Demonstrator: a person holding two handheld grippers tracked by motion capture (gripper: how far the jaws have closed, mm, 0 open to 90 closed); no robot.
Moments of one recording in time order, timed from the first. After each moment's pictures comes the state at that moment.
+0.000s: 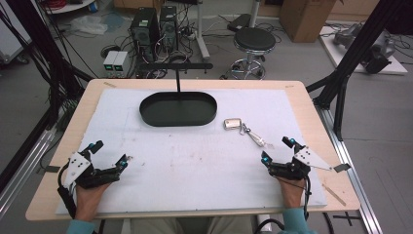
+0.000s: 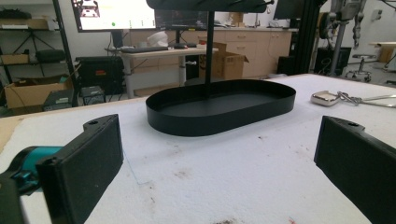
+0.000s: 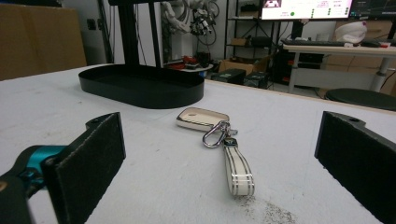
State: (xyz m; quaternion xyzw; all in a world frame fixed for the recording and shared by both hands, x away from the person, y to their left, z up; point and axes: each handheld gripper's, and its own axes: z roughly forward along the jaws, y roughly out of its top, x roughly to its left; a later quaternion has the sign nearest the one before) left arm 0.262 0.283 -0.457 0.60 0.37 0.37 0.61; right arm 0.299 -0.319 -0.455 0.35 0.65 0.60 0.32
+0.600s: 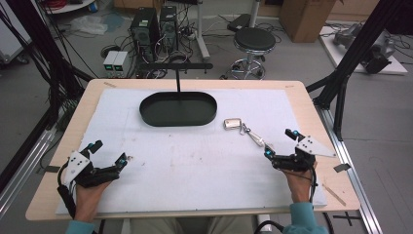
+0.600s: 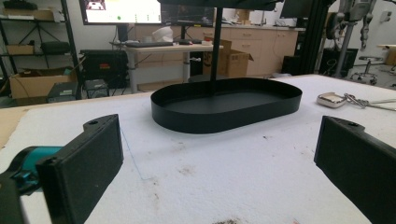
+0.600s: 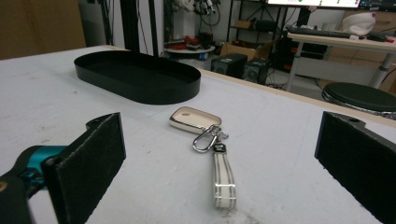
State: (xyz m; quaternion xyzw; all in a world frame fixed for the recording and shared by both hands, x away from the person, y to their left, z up) left arm 0.264 0.283 -0.456 0.60 0.38 0.36 0.60; right arm 0.312 -0.324 -0.418 0.34 0.69 0.56 0.31
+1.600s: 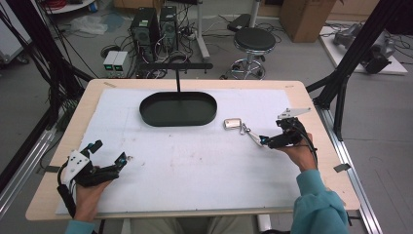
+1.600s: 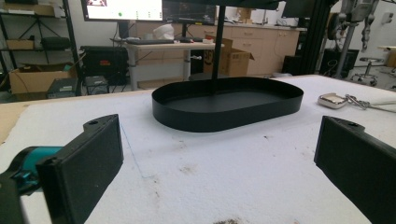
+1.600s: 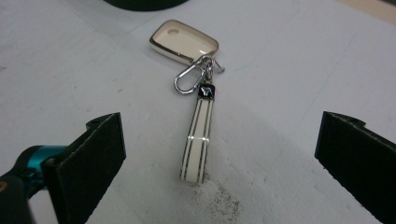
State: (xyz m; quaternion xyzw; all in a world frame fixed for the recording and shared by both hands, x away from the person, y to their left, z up) left arm 0.266 0.284 -0.456 0.60 0.39 0.36 0.60; right arm 0.395 -0.313 -0.393 0.37 0.84 0.36 0.17
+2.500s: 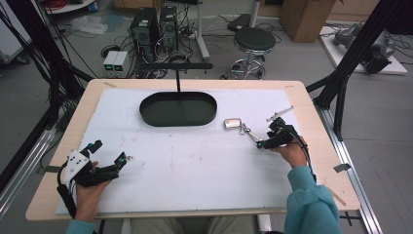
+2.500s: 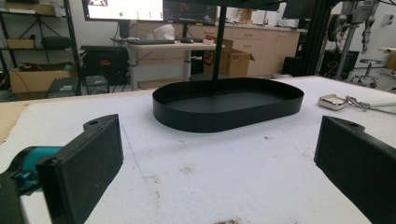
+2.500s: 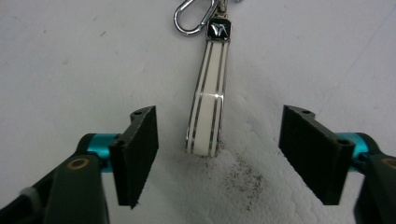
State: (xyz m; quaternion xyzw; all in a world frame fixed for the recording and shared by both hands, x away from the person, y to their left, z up) left arm 0.266 0.285 -0.456 0.60 0.39 0.36 0.60; right arm 0.412 -0.297 -0.415 0.40 0.88 0.26 0.09
